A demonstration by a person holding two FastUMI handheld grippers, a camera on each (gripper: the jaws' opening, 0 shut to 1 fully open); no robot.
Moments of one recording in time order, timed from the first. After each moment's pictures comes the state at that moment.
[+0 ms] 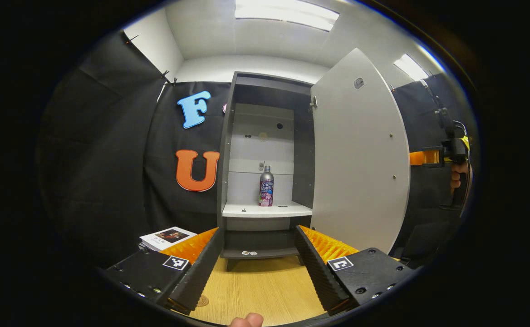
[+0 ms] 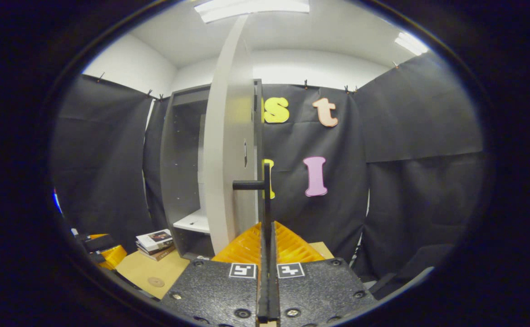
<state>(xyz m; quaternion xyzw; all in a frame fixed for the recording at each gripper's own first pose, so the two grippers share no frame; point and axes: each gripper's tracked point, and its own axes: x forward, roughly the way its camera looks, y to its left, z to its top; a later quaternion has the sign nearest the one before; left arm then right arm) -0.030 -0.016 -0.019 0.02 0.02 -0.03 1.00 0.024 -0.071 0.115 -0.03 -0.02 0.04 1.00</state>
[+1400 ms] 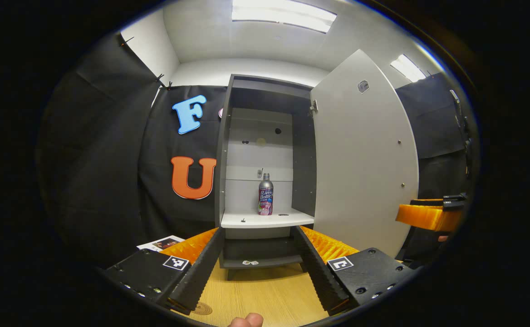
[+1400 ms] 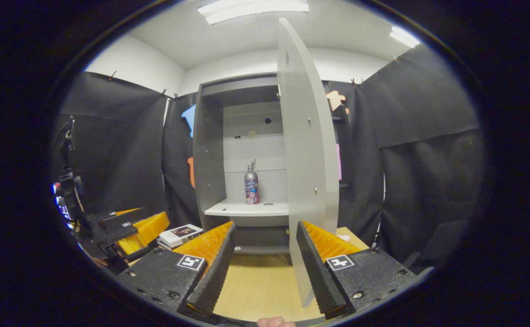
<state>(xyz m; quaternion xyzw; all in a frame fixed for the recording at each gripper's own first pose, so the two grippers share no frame) 0.018 -0.019 0.005 0.03 0.00 -0.05 1.00 -0.018 0.032 0.019 0.02 0.00 0.10 0.99</state>
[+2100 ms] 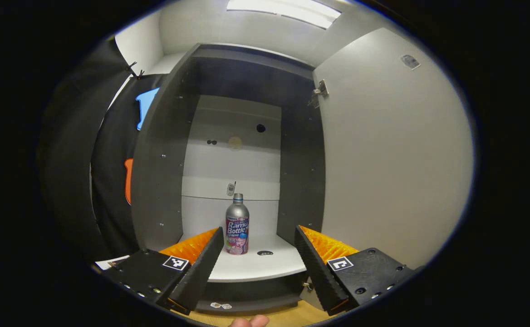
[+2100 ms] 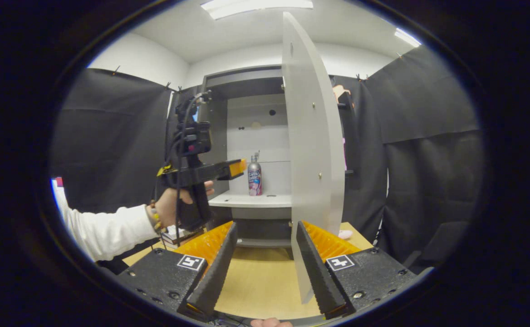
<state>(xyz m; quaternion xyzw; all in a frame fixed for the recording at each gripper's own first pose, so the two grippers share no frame) 0.265 -0.080 0.023 0.01 -0.01 -0.09 1.00 -0.016 0.036 -0.001 0.00 0.03 0.11 0.99</state>
